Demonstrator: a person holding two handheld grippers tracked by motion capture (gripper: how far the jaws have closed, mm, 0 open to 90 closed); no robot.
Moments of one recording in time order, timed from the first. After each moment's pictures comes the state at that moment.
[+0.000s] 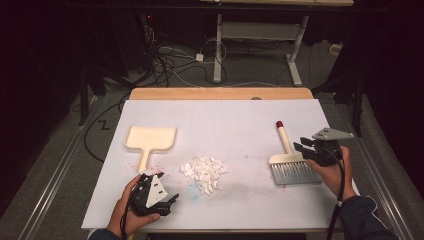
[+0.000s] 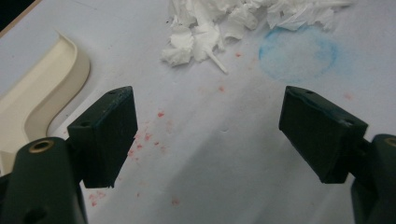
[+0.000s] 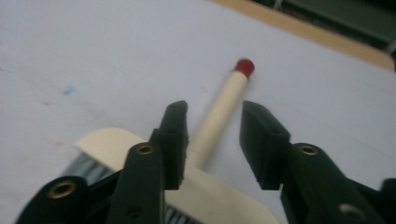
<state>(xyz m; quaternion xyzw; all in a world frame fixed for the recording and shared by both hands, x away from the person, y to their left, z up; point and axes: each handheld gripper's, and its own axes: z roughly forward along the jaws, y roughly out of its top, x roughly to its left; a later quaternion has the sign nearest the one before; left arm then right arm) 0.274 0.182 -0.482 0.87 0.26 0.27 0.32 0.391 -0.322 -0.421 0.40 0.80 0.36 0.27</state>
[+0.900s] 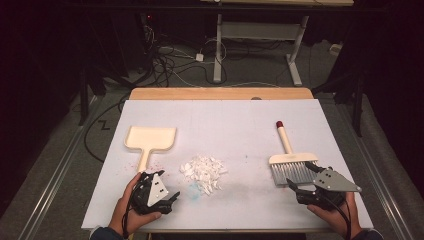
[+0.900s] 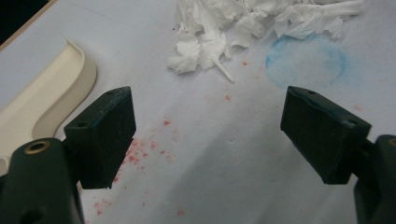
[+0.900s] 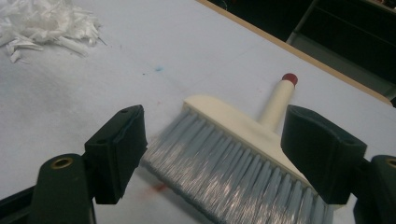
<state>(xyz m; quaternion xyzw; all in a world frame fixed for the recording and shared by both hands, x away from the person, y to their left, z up) 0.277 0.179 -0.481 0.87 0.26 0.28 0.32 0.286 -0.300 -0.439 0.31 0.80 0.40 0.34</state>
